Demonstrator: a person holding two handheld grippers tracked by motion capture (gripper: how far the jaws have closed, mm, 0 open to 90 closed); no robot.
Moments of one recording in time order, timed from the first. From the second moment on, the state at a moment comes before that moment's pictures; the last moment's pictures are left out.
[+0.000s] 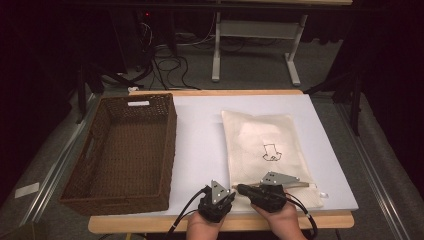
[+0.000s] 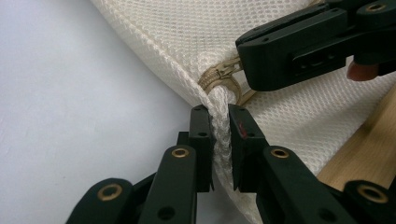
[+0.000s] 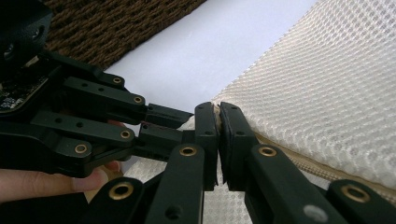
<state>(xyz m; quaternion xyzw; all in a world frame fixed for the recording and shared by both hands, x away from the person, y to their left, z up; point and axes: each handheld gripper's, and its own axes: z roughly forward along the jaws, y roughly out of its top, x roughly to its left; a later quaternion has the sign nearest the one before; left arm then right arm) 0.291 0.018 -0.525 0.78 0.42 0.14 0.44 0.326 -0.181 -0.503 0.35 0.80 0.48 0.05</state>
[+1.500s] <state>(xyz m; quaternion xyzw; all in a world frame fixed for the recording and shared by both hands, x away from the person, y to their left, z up) 0.298 0.030 -0.522 0.73 0.46 0.08 0.50 0.323 -0.185 -0.502 0.35 0.81 0.47 0.07</state>
